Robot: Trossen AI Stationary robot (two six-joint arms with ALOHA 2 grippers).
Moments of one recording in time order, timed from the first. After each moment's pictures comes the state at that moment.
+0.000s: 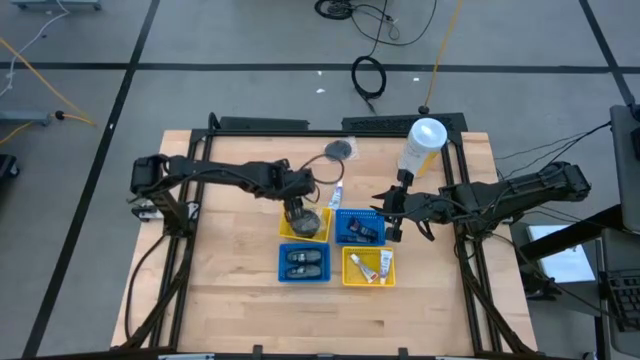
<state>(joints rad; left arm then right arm) 0.14 1.70 1.23 -0.73 -0.29 -0.07 0.20 1.09 0.89 -0.46 0.49 0.07</state>
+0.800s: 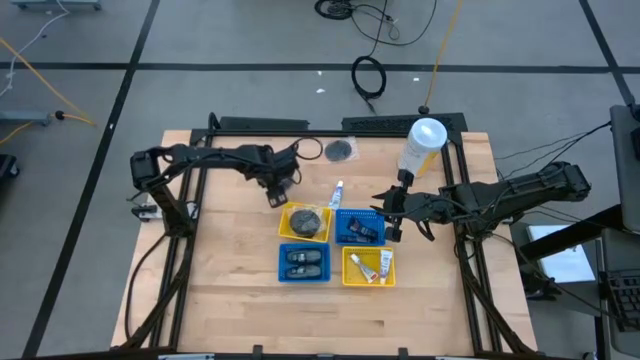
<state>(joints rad) 0.40 1.70 1.07 -0.75 -0.14 0.01 0.20 1.09 0.89 -0.46 0.49 0.09</state>
